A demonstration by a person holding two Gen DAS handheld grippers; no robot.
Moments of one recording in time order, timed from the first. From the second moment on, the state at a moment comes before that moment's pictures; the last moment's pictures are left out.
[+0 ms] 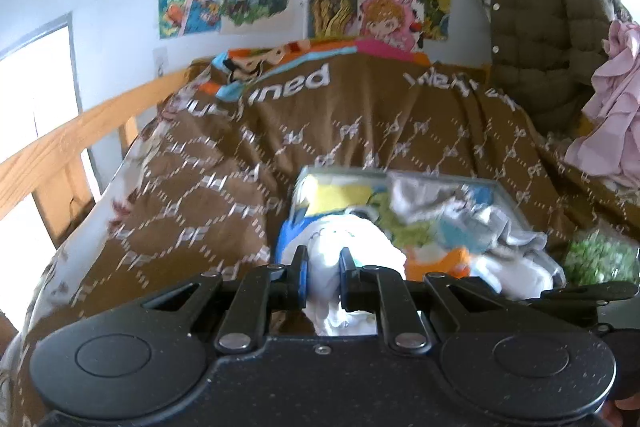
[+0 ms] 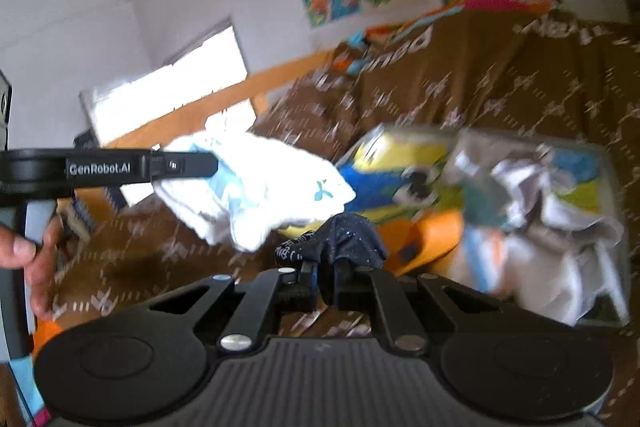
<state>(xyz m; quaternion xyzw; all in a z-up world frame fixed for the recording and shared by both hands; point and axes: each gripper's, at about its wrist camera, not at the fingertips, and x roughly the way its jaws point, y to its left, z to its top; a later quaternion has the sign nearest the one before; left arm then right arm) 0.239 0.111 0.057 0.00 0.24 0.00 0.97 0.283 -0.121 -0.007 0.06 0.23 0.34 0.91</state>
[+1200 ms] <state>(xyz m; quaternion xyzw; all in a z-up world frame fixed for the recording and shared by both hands) 0.342 0.097 -0.029 -0.12 0.24 0.07 0.96 0.355 -0.148 -0.046 0.13 0.22 0.27 0.93</state>
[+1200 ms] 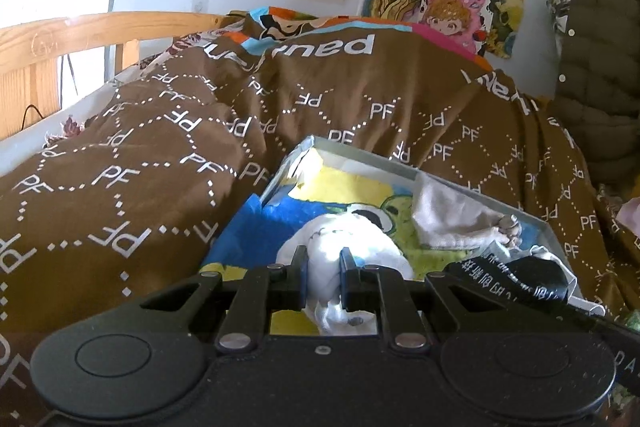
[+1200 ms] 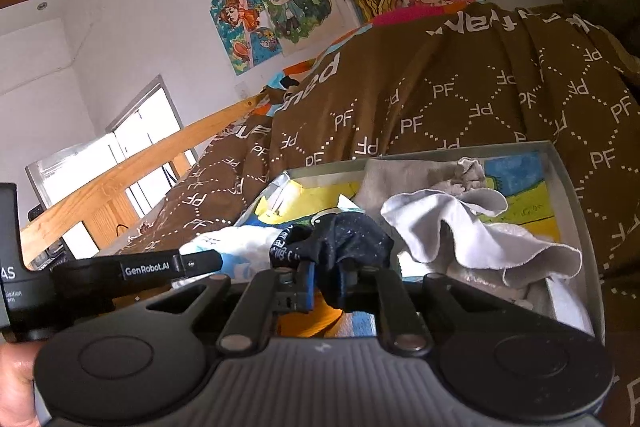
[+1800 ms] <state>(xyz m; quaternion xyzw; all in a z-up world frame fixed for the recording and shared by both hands) 0.339 0.090 -0.035 -0.11 0.25 0.07 0.96 0.360 -0.151 -0.046 0.14 0.25 0.25 0.93</state>
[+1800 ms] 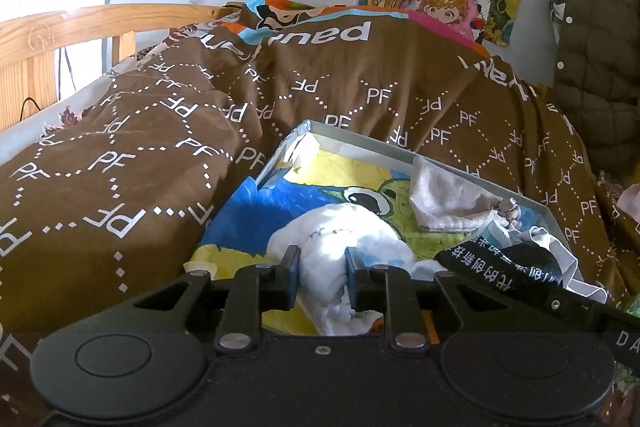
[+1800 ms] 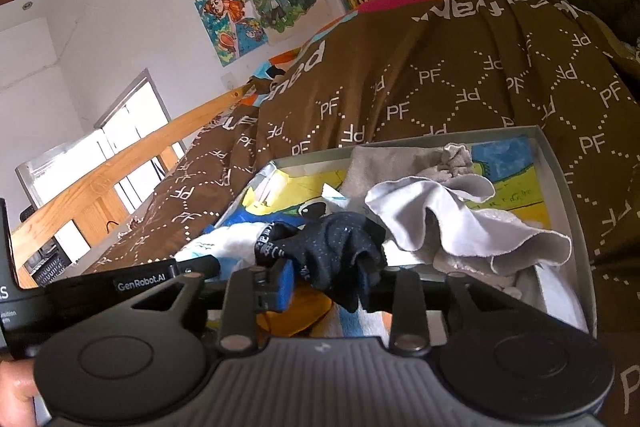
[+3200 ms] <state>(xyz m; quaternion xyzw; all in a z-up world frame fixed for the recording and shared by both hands) 0.270 0.077 0.020 -0.13 0.21 0.04 0.97 0.303 -0.190 0.038 0.10 0.21 0.22 0.95</state>
